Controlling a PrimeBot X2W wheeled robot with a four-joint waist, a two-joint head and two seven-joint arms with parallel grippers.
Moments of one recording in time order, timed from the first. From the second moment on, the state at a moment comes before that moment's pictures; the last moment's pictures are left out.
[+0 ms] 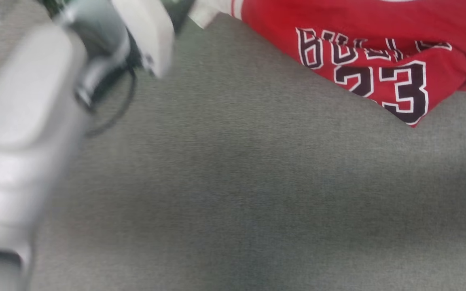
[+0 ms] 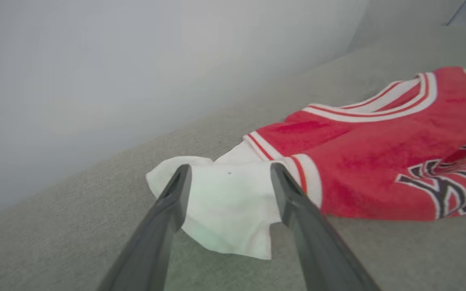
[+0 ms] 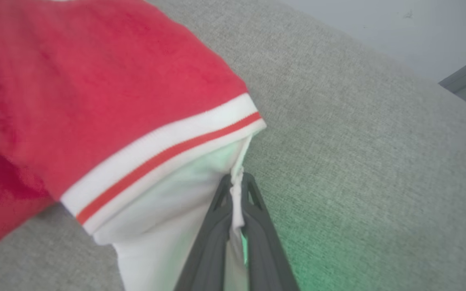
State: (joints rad) left arm -1.11 0.38 -0.53 0.32 -0.62 -0.13 0.33; right arm -1.20 -1.14 1.17 0.32 1.15 0.13 0.08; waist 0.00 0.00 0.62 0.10
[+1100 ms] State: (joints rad) left arm -1.59 0.43 -1.01 0.67 -1.12 -0.13 0.35; right arm -1.42 -1.04 1.27 0.38 1.12 0.13 -0.11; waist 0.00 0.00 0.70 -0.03
